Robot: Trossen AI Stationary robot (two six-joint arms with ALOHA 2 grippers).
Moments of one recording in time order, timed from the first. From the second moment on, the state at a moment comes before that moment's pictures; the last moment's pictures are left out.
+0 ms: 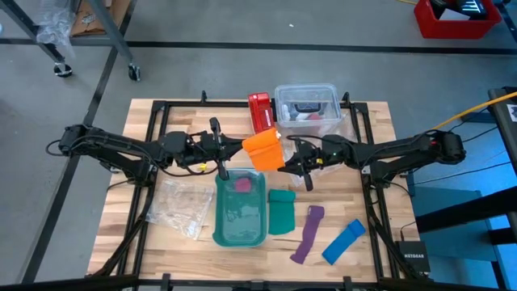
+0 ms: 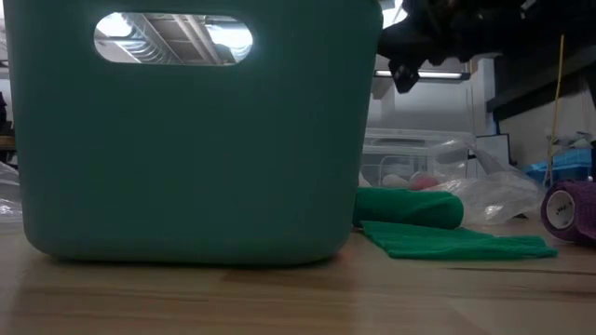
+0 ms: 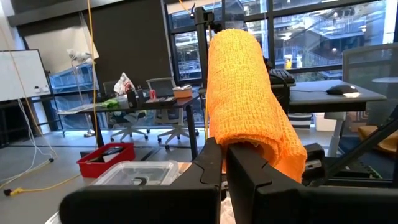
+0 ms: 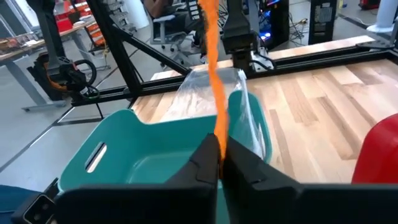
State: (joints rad) left arm -0.09 1.18 0.81 0.56 -0.33 0.16; right arm -0.06 1.19 0.56 0.46 -0.27 0.19
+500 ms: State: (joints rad) left arm -0.08 1.18 0.81 0.52 -0.33 0.17; right arm 0.01 1.19 0.58 0.70 -0.46 0.52
